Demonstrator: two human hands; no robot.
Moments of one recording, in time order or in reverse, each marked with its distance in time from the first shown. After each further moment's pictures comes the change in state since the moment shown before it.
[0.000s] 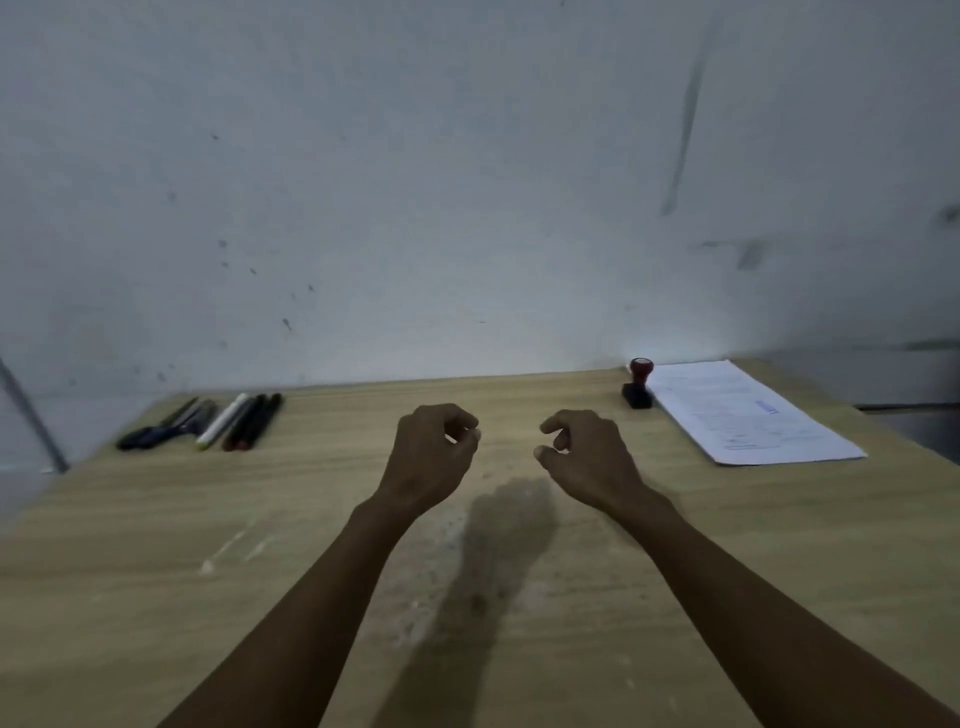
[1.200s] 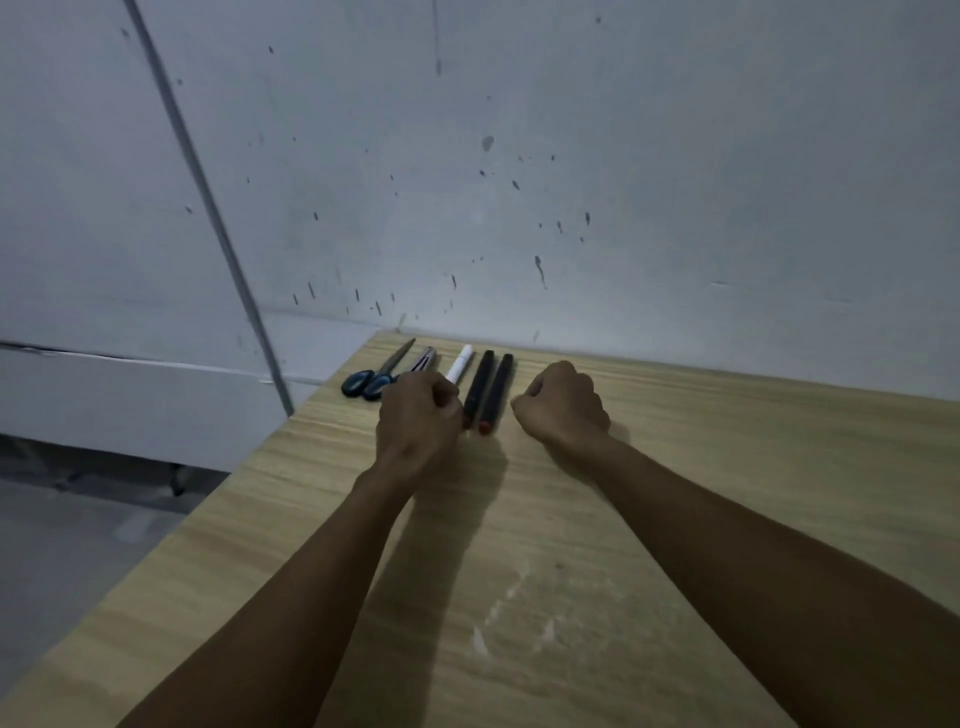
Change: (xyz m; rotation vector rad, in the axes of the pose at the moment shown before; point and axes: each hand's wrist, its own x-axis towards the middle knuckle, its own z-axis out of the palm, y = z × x) left_hand 0.069 -0.293 -0.188 0.270 0.351 -0.339; right_hand 0.137 -0.236 0.323 -0.001 -0.265 0.082
